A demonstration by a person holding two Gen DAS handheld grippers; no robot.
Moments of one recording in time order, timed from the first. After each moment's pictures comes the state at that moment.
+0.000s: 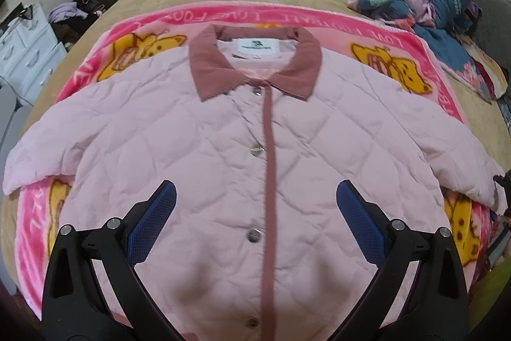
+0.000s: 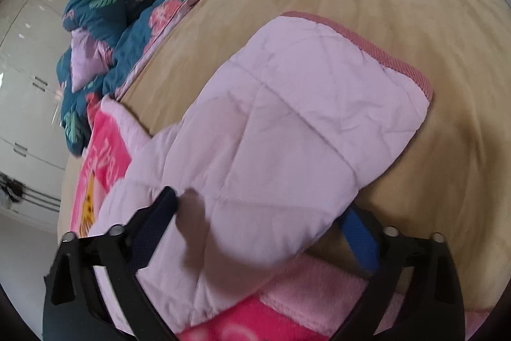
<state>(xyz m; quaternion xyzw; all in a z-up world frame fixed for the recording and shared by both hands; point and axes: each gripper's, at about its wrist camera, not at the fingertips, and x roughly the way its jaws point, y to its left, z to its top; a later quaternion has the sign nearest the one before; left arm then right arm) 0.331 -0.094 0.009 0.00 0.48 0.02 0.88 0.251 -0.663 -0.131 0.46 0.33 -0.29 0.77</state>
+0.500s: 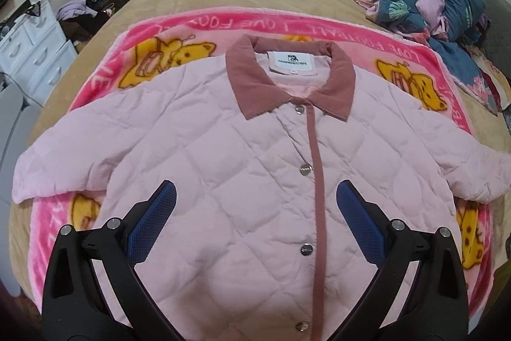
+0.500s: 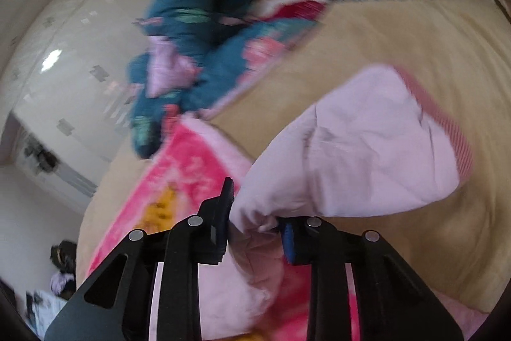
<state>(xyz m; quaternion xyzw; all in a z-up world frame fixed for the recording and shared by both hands) 0.345 -0.038 0.030 -0.01 0.48 0.03 0.88 0.290 -0.616 -0.018 0.38 0.24 -0.18 0.87</state>
